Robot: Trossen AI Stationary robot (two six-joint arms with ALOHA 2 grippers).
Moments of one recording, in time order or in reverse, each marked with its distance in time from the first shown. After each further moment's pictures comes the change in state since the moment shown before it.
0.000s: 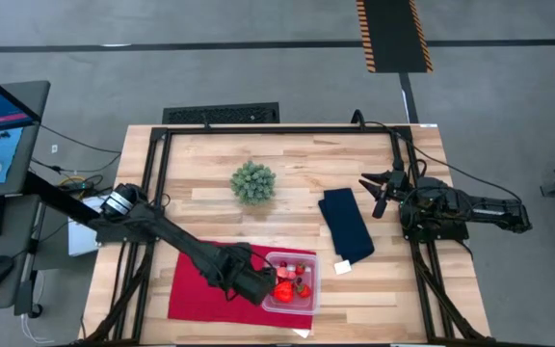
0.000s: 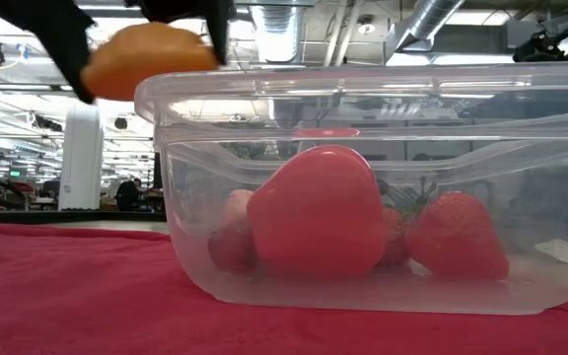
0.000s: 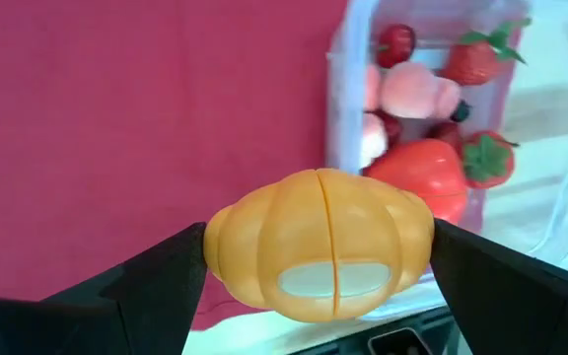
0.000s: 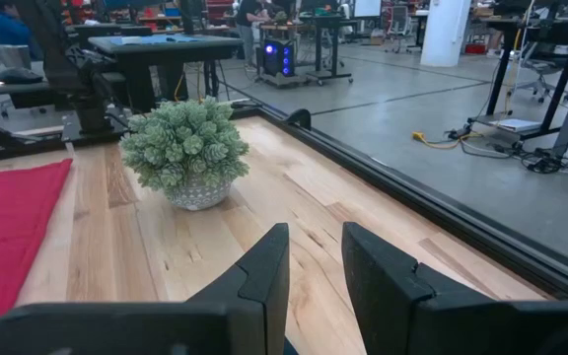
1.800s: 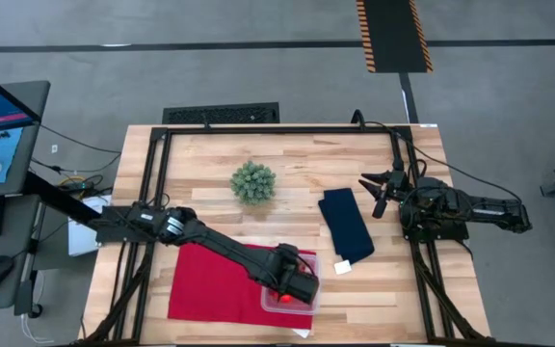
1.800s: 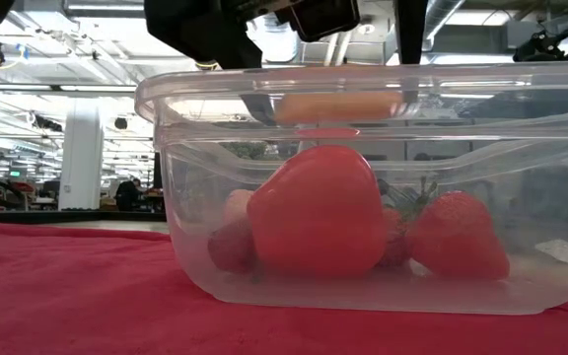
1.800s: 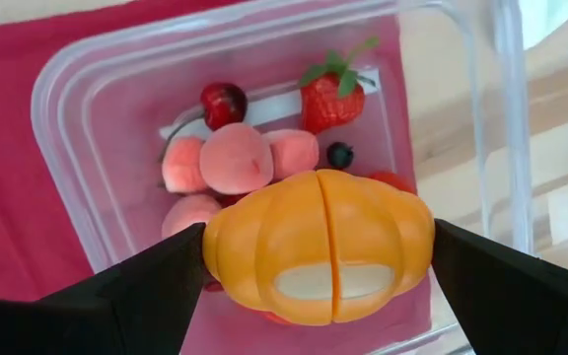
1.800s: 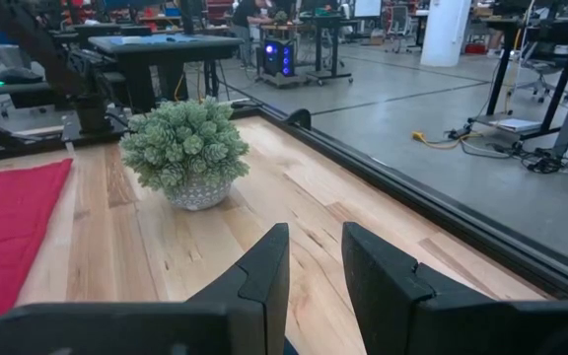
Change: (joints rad) left arm 0.099 0.478 0.694 -0.276 -0.023 0.318; right arm 0.000 0.000 0.000 0.000 0.000 0.000
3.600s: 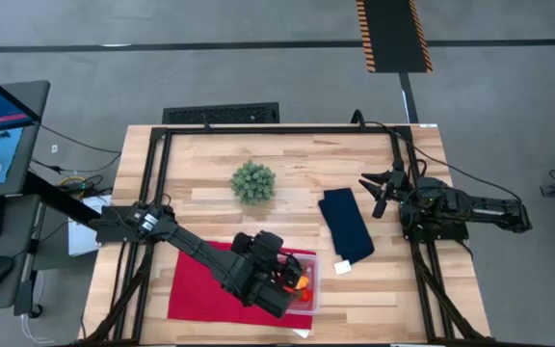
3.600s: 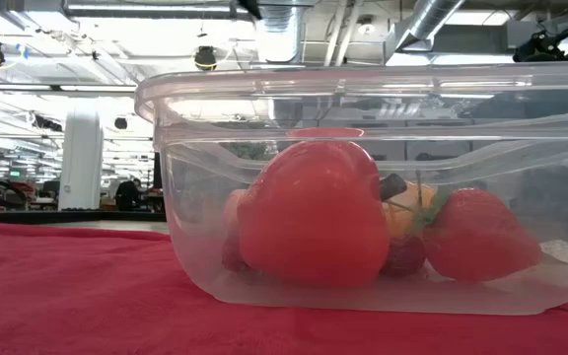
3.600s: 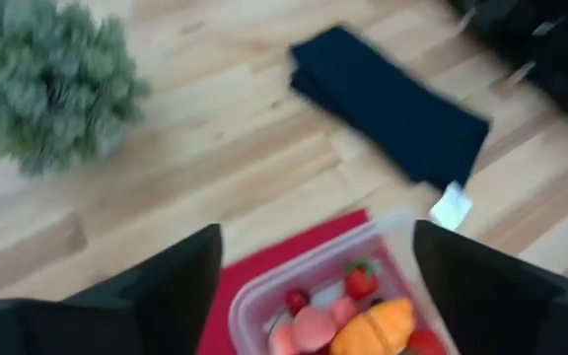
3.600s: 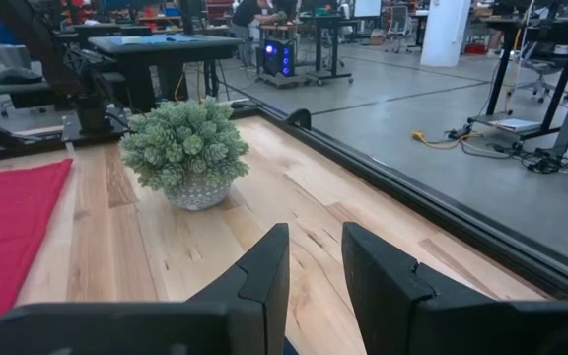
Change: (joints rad) left arm -0.100 -0.170 0.000 -0.233 -0.616 0.128; right arm 0.000 0.000 0.000 0.000 0.000 0.000
